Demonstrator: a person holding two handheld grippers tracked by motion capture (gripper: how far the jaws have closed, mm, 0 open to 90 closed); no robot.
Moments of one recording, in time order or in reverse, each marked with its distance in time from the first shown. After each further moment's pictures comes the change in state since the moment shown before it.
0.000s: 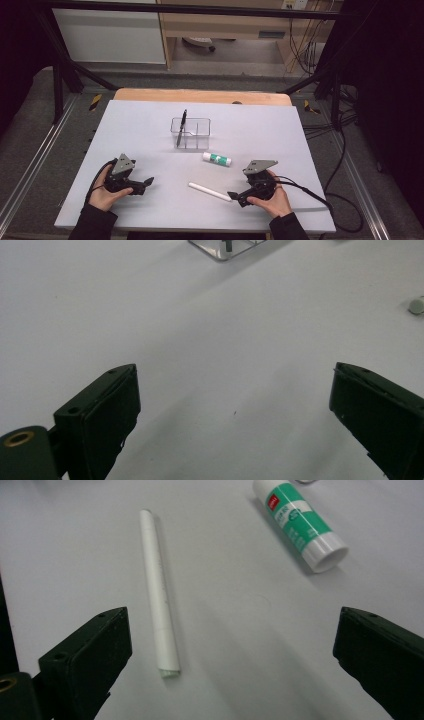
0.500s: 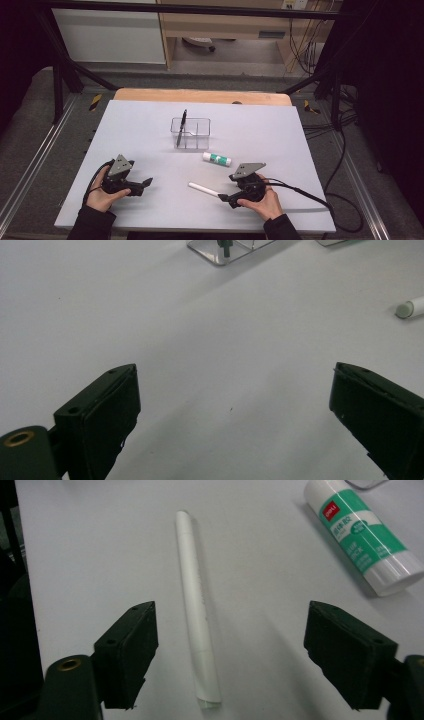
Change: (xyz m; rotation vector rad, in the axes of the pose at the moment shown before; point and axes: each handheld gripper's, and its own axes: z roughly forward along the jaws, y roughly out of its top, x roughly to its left) left arm 0.001 -0.002 -0.005 -0.016 -0.010 -0.010; right arm 0.017 0.007 0.018 0.010 0.068 -0.058
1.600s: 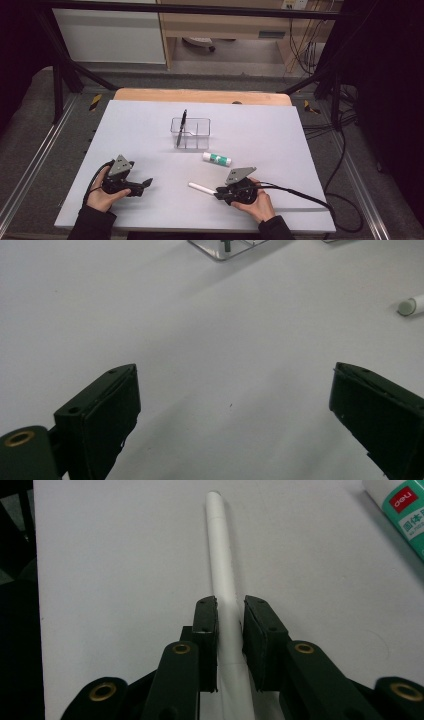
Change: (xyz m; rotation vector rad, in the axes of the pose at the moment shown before) left arm 0.000 -0.002 0.001 0.007 -0.003 -0.013; right arm 0.007 -0.006 0.023 0.028 0.062 -0.055
